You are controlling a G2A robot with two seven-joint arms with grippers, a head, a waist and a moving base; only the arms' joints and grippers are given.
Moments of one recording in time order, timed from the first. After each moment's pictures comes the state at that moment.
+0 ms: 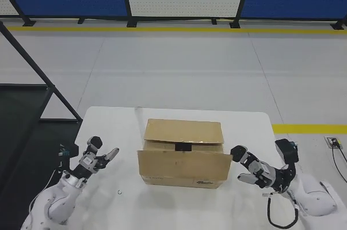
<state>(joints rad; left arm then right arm) 1.14 -1.11 -1.59 -1.34 0.82 -0.75 0.04 -1.13 -0.99 1.44 -1.58 0.07 -1.01 0.69</state>
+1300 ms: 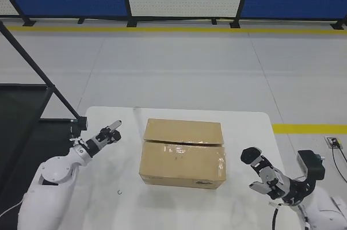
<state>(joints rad) 0.77 -1.12 -1.42 -1.06 -0.16 -0.28 -0.79 -1.30 -0.99 1.54 -1.76 -0.11 -1.01 0.41</state>
